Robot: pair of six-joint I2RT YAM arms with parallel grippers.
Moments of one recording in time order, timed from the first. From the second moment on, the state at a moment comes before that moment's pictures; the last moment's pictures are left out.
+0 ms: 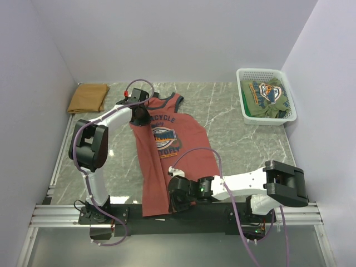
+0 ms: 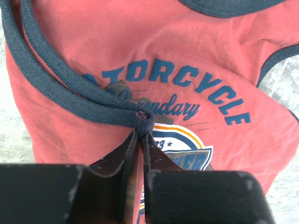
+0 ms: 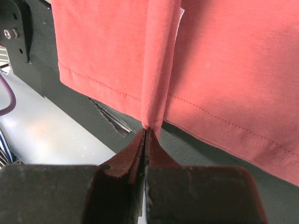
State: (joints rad) left arm -0.33 1.91 1.39 -0.45 -0.09 -0.80; right arm 1.40 1.47 0.70 -0.19 -0.02 1.09
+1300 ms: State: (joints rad) left arm -0.11 1.81 1.15 -0.32 -0.02 -0.80; right arm 1.53 2.00 1.46 -0.64 0.22 0.90
